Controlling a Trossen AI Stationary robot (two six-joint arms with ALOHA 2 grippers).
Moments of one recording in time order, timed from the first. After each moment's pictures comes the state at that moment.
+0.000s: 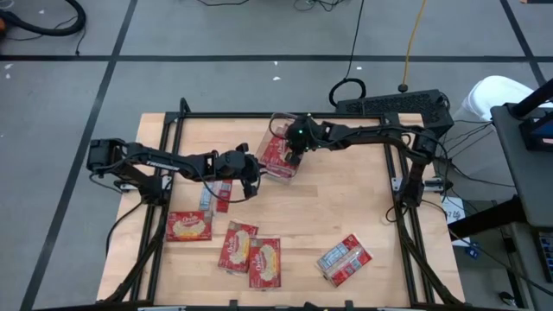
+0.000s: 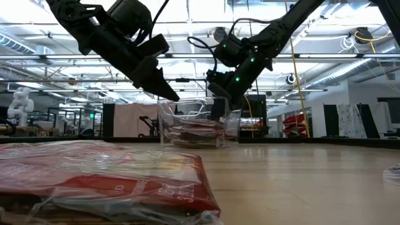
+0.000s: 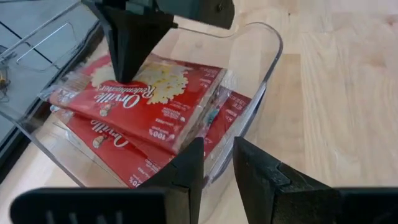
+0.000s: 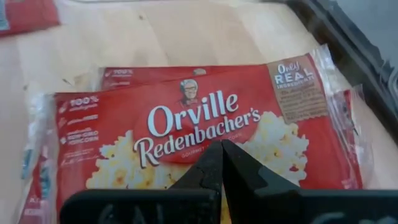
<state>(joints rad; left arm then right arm) 0.12 1.47 0.69 0.20 -0.16 0.10 -0.42 1.83 1.11 -0.11 0.00 0.00</state>
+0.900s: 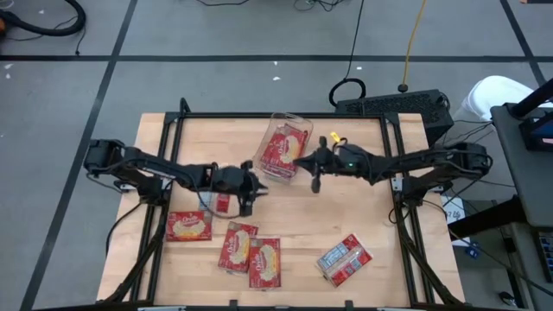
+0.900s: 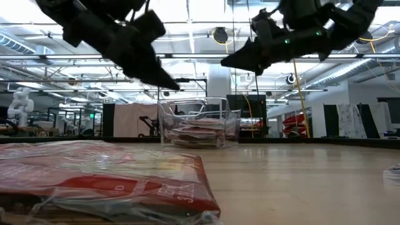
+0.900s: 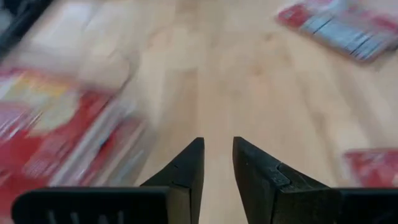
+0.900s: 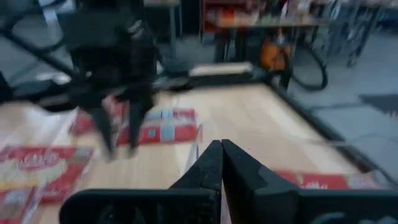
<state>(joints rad) -0.06 1.46 0.69 0.21 -0.06 0.04 -0.17 1.37 0.52 0.69 0.02 0.01</state>
